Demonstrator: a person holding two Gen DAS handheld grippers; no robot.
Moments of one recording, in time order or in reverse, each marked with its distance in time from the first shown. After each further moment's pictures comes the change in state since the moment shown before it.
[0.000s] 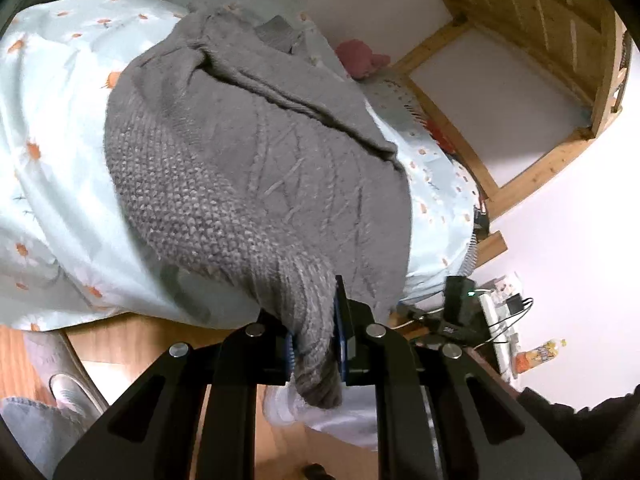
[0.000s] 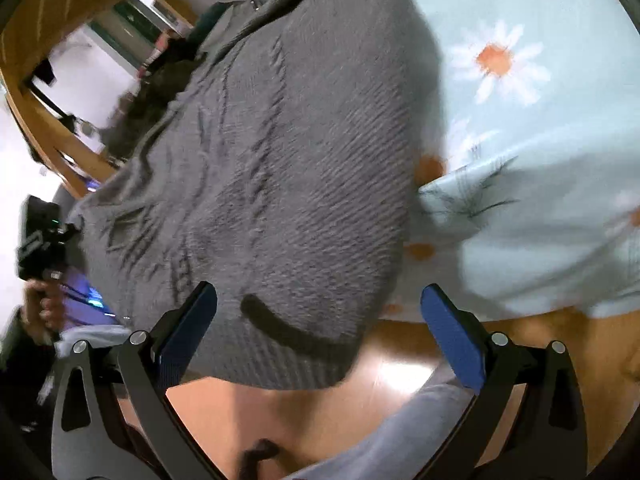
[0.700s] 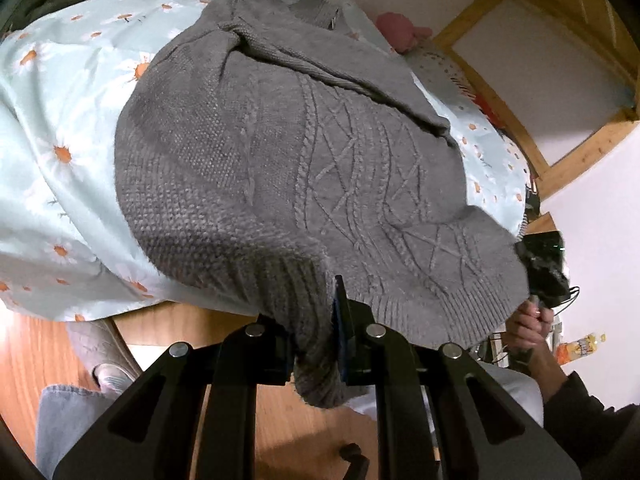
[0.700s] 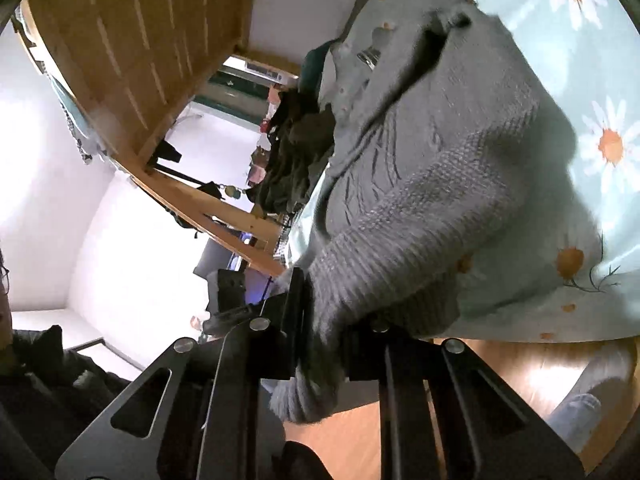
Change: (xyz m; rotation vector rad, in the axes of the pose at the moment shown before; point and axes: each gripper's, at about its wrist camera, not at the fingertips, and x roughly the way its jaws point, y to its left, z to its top) left arm 0.013 0.008 0.011 0.021 0.104 0.223; right arm -0.059 0.021 0.051 0.155 -0.066 0.569
